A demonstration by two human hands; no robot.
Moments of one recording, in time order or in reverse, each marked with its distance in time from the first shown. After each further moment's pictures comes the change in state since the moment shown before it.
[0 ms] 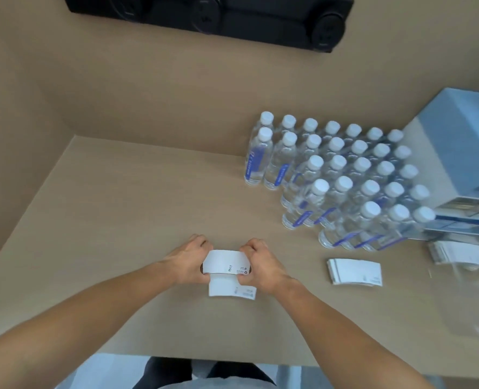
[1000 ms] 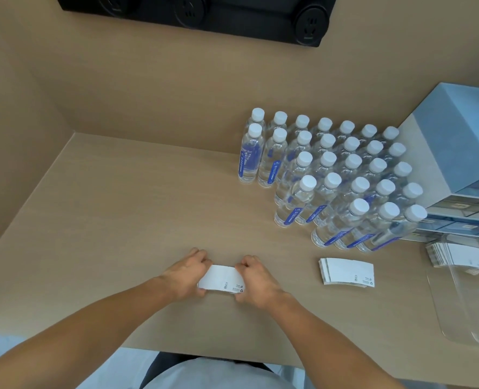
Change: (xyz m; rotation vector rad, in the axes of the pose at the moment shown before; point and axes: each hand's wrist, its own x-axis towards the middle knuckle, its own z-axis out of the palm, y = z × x) left_hand -0.013 0.040 0.030 0.044 -0.052 0.017; right_hand -0.032 0.017 0.014 -0.066 -0.123 -0.021
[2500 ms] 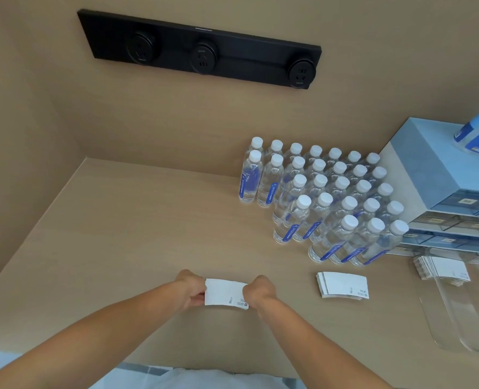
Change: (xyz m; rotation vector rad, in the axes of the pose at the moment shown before) left_hand -0.007 0.016 -0.025 -1.343 -0.008 -0.899; right_hand -0.009 -0.044 -0.023 0.512 0.084 0.706
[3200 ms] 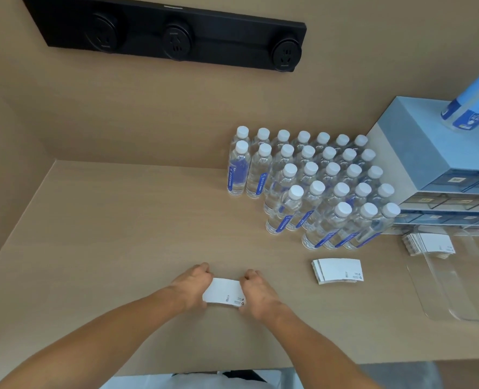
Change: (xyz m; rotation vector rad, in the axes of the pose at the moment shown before) left_hand 0.023 0.003 -0.003 1.456 -0.048 0.785; right_hand 0.018 0.027 0.011 -0.623 0.000 -0.520
